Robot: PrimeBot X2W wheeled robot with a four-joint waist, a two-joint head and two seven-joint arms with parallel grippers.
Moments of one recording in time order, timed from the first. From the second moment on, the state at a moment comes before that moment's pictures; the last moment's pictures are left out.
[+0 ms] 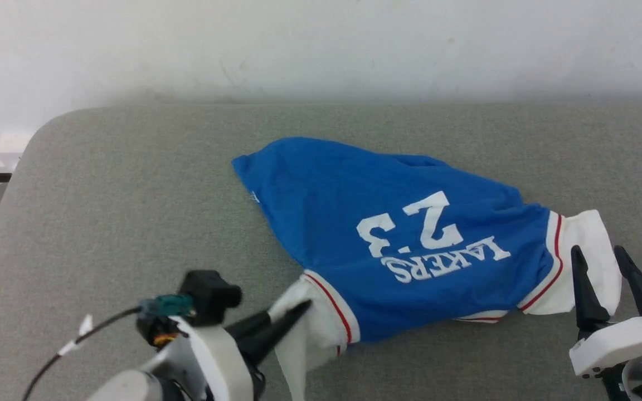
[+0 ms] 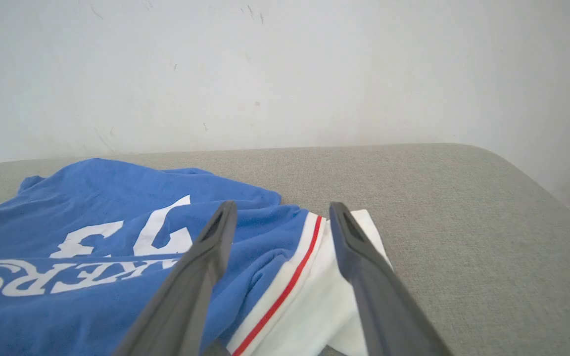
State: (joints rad) left arm -0.18 0.57 -0.65 -0.22 -0.76 -0.11 0.26; right arm 0.01 -0.12 -0.16 0.09 0.19 0.13 -0.08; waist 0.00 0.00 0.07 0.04
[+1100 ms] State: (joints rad) left arm -0.60 0.48 -0.56 0.62 -0.53 0.01 -0.09; right arm -0.07 -0.12 -0.08 0.04 0.17 0.13 -0.05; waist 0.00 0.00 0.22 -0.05
